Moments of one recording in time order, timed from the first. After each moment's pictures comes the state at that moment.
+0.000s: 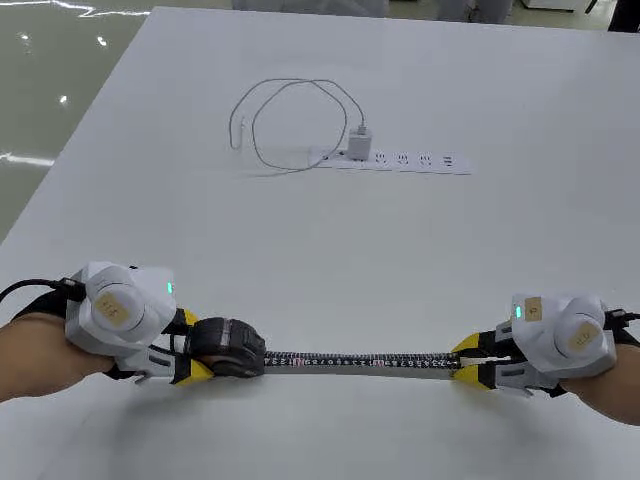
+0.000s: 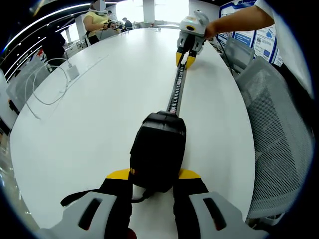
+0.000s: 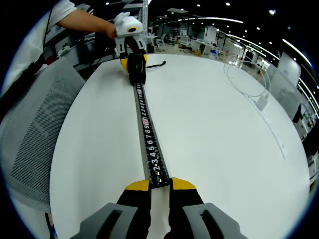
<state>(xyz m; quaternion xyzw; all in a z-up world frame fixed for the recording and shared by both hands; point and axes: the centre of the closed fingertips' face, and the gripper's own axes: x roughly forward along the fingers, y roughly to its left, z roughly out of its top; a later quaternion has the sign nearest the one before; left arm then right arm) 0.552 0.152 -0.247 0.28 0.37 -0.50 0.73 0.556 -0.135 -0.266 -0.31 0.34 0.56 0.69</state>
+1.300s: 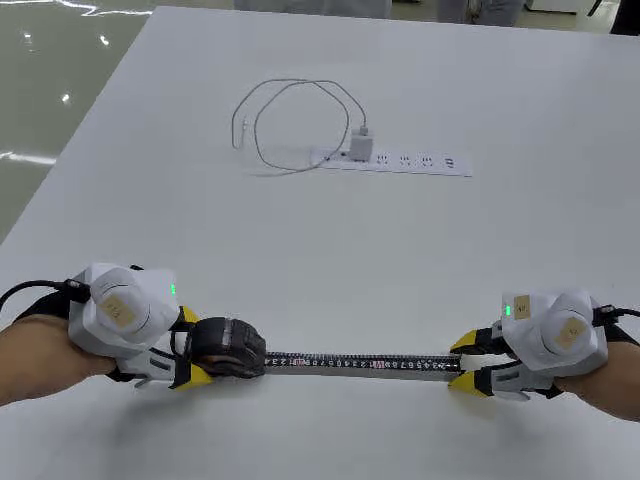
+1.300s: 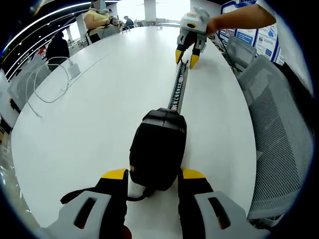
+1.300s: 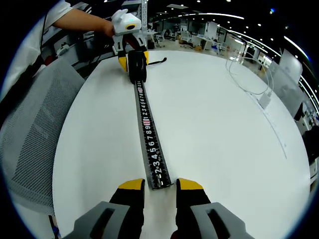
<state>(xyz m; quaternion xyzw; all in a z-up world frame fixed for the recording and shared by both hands) 0.552 0.154 -0.249 0.28 0.38 -0.49 0.73 0.554 -0.132 -0.266 -0.31 0.36 0.56 0.68</state>
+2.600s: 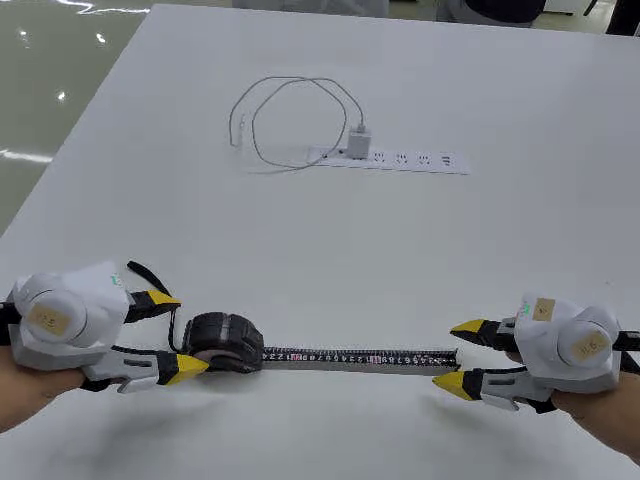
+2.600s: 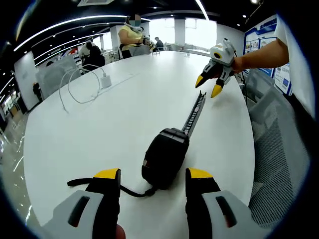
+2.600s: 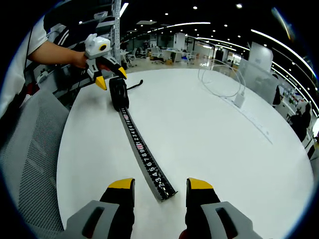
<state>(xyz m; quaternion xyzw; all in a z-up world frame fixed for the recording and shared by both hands) 0.552 0.168 -0.208 0.18 0.31 -0.42 0.83 0.553 -0.121 -0.236 -0.21 0.32 0.48 0.79</state>
